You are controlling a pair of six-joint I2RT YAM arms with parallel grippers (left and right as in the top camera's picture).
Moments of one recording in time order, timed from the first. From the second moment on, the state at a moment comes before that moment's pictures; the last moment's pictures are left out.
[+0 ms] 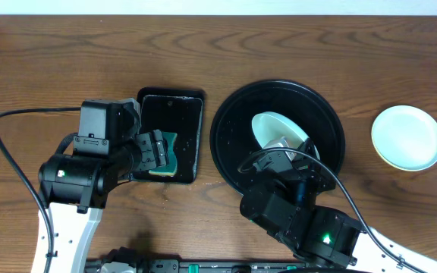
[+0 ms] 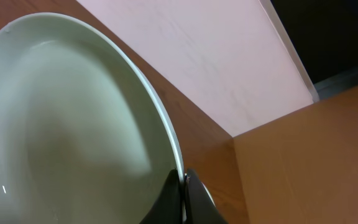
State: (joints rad) left arm -0.15 1.07 1.18 -1.16 0.12 -0.34; right arm 1.14 1.09 0.86 -0.71 1.28 0.04
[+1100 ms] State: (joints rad) left arm -0.15 1.07 1.18 -1.16 0.12 -0.34; right arm 1.12 1.09 0.86 -0.69 1.20 0.11
